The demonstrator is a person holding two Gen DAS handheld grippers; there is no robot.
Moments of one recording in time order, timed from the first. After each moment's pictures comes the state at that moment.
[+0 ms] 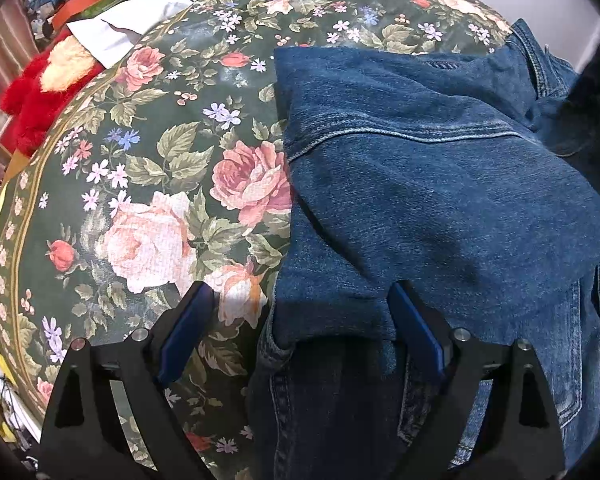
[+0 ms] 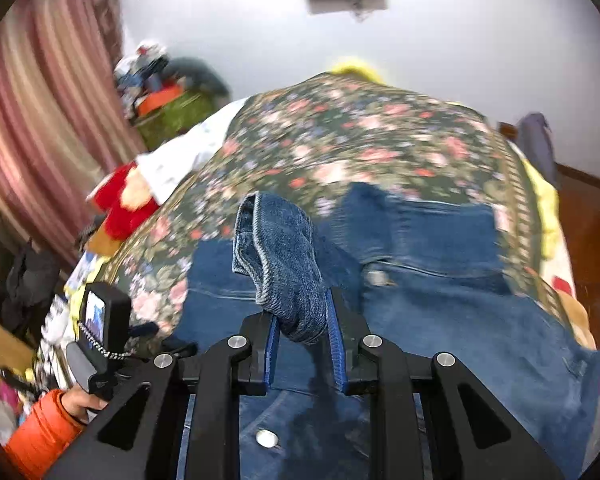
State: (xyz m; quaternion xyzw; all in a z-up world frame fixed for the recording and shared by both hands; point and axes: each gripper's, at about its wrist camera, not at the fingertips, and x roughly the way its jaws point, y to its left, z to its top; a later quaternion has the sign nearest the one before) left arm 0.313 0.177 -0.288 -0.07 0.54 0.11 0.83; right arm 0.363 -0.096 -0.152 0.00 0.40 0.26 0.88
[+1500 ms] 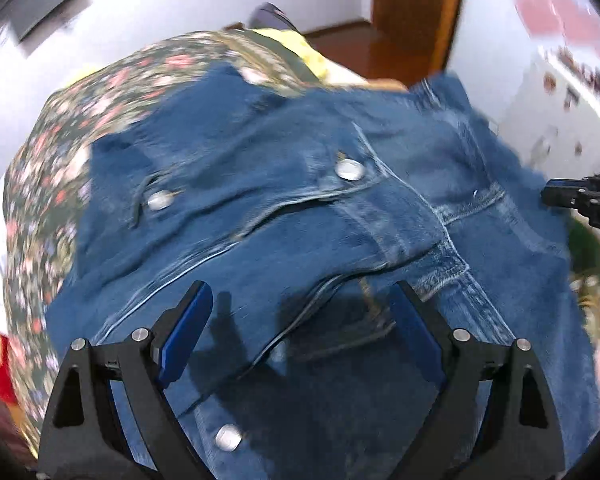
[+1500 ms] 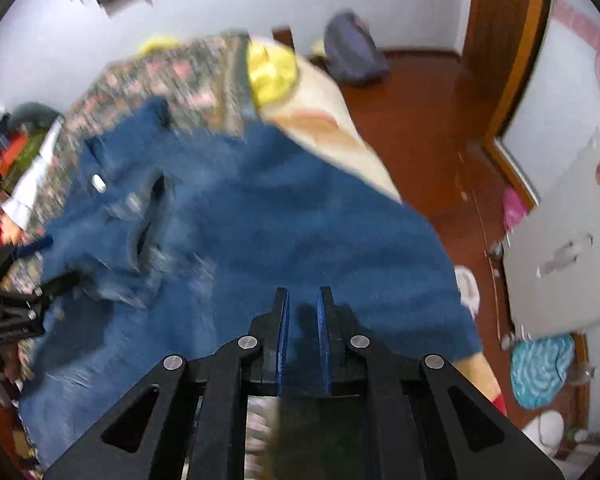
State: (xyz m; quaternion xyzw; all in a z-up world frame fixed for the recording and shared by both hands) left arm 0.361 -0.128 -0.202 0.17 0.50 -0.19 0.83; right arm 0.278 -0.379 -0.224 0.07 0.53 -0.01 0.85
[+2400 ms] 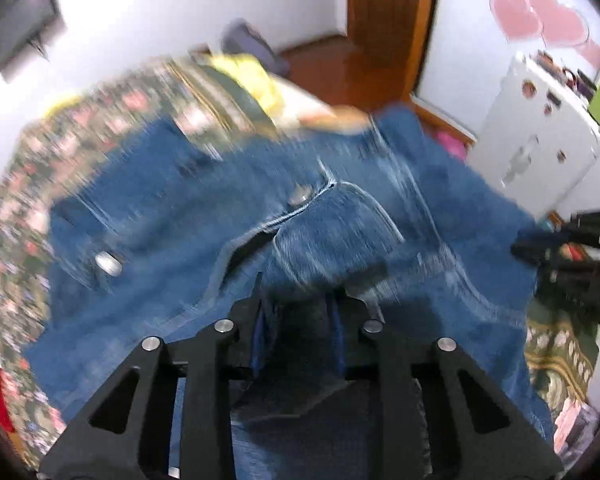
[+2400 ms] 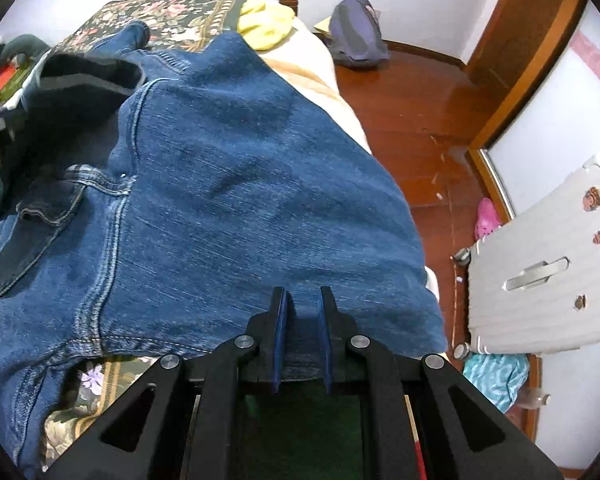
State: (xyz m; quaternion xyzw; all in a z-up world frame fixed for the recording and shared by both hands) left arm 0.371 -0.182 -0.195 0.15 0.49 -0.23 0.82; right arm 0.266 -0.390 -0.257 -0.03 0.55 -0.02 0.84
